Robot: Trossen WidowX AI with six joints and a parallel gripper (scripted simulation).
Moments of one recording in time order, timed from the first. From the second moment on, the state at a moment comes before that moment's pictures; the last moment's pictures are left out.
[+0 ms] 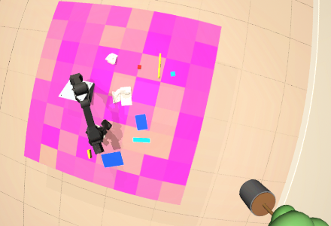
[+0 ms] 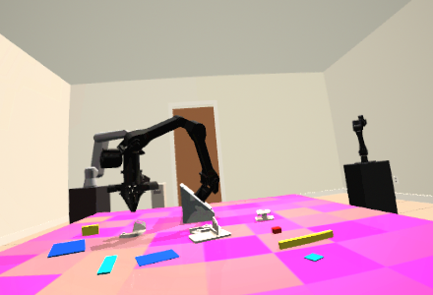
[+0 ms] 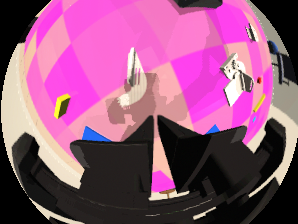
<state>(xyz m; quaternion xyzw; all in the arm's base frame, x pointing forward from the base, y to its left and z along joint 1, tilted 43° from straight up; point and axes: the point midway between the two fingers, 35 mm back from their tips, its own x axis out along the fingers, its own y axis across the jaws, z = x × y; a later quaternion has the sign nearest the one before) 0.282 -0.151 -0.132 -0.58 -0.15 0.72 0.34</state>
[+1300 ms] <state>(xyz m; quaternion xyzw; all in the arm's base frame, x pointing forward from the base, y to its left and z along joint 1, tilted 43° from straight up) 0.275 -0.155 -0.131 -0.65 -0.32 0.66 0.19</state>
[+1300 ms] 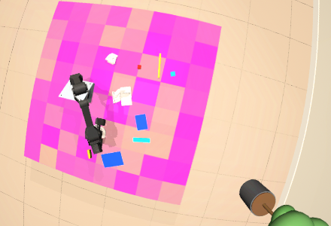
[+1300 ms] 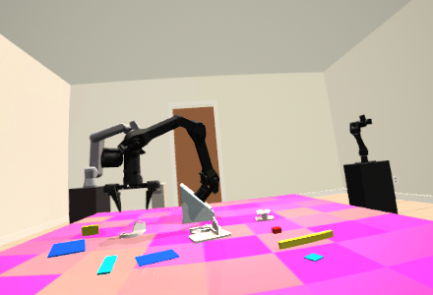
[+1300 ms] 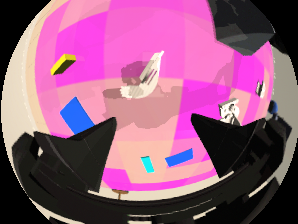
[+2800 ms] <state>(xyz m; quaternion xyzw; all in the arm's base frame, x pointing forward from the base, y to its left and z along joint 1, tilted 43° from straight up) 0.260 -0.159 -0.129 -0.66 -0.58 0.46 -0.11</state>
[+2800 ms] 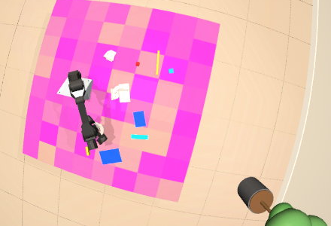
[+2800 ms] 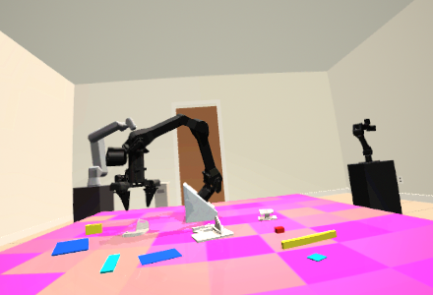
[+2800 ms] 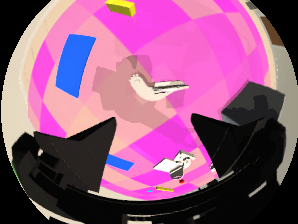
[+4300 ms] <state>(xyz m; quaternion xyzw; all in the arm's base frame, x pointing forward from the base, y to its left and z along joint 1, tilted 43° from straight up) 0.245 -0.163 -0.127 -0.55 -0.72 0.17 -0.39</state>
